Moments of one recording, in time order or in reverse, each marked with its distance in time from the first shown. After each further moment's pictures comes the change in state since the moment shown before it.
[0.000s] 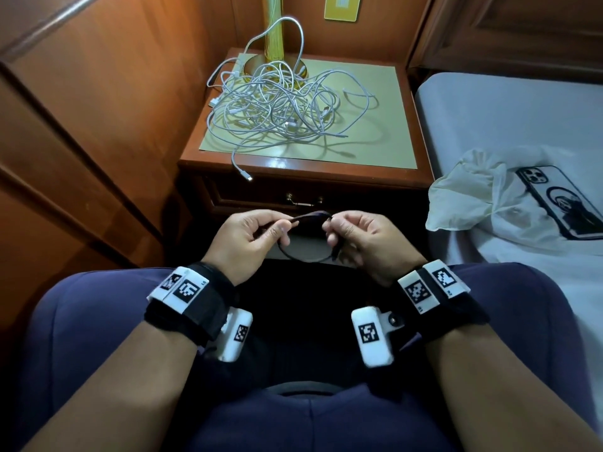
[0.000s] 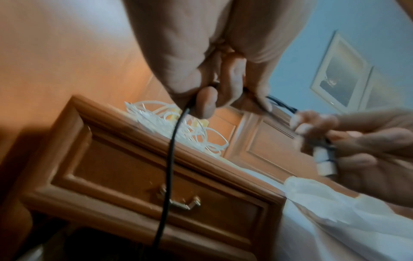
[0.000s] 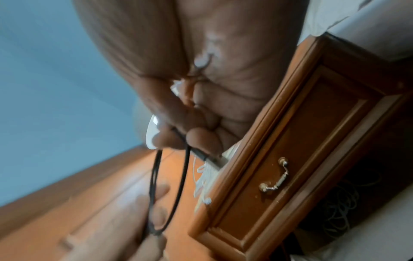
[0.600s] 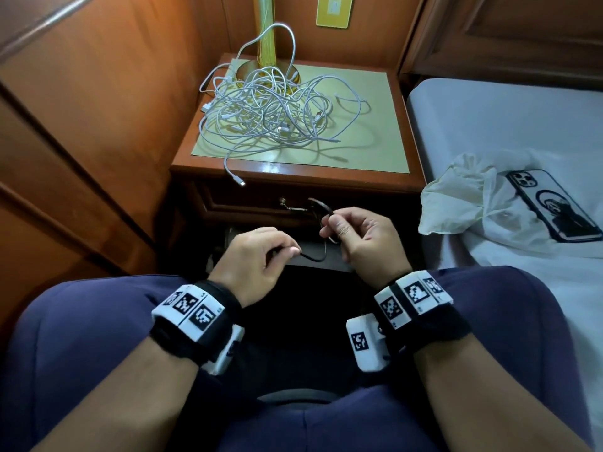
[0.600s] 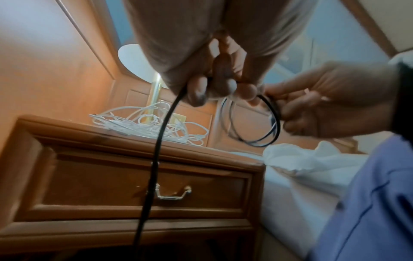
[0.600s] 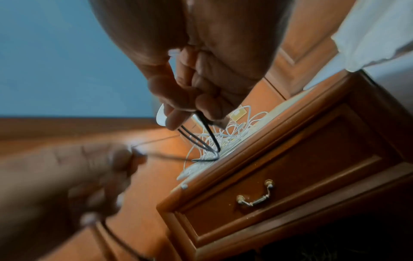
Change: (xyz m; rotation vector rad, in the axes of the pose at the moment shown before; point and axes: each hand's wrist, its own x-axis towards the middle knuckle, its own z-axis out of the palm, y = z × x) left_hand -0.009 -0.002 0.016 0.342 -0.063 0.299; right_hand 0.000 0.008 0.001 -0.248 0.302 -0.237
